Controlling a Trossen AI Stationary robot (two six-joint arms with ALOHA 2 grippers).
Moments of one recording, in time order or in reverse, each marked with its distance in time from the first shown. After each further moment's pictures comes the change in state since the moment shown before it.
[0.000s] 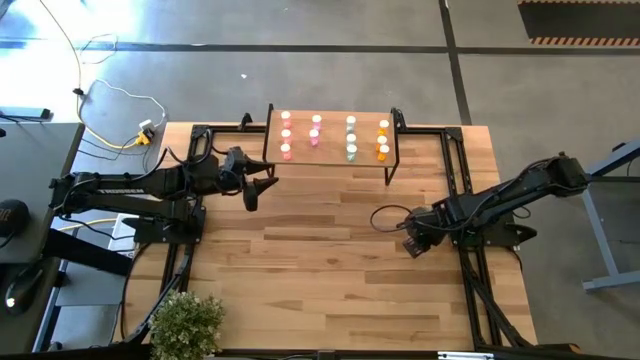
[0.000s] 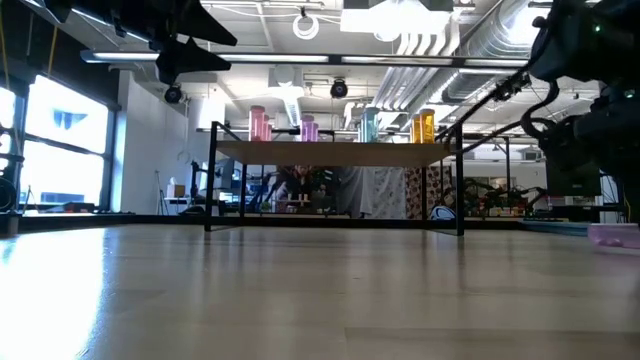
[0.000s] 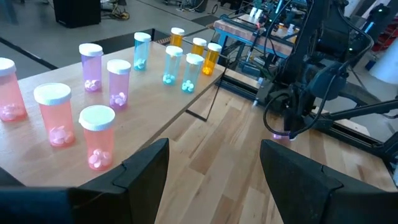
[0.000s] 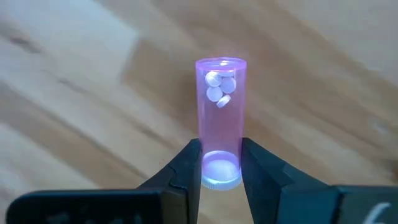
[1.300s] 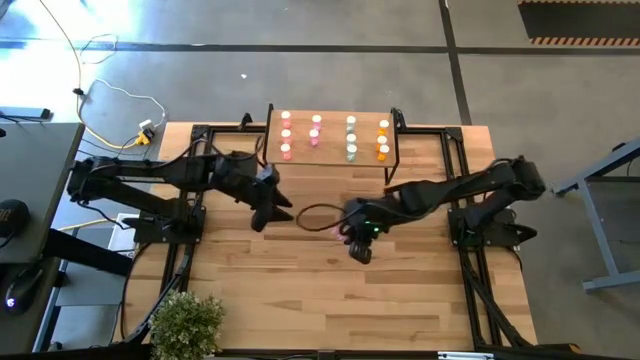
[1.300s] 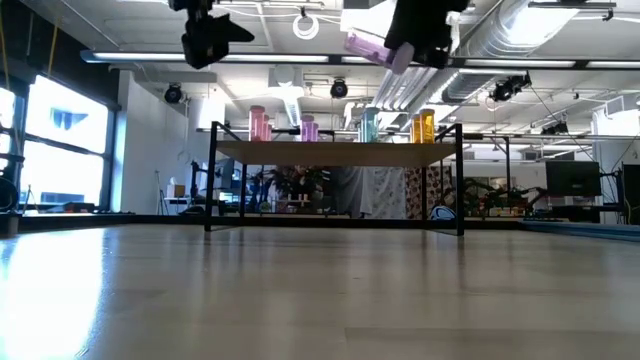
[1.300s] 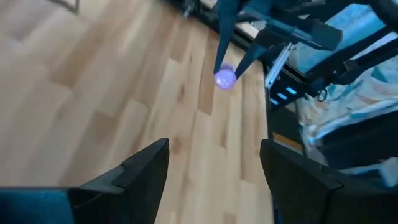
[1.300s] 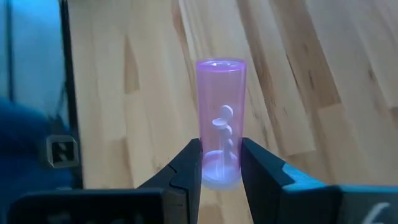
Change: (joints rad) left arm -0.073 0.341 0.389 -0.357 0.481 -0.179; right arm -0.032 0.476 0.882 0.015 0.107 -0.686
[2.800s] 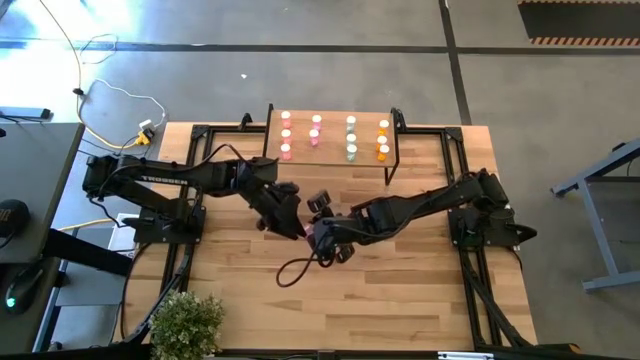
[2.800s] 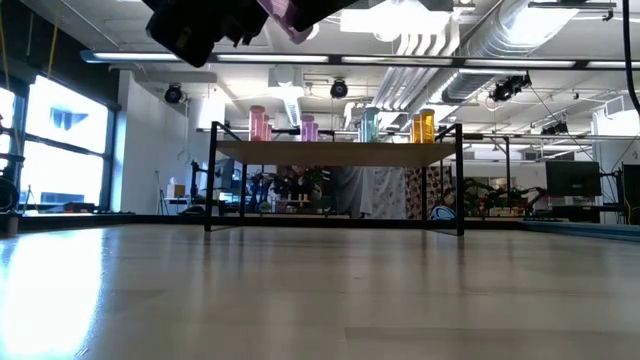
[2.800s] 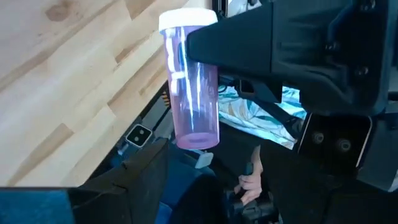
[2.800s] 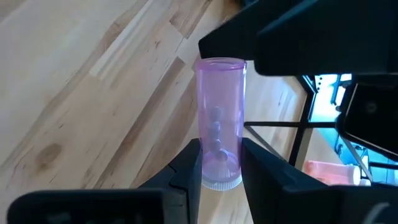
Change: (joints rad) left arm -0.011 0.178 -0.001 0.229 0.385 -0.955; right arm 0.084 0.326 0.481 -0.115 0.483 -1.089
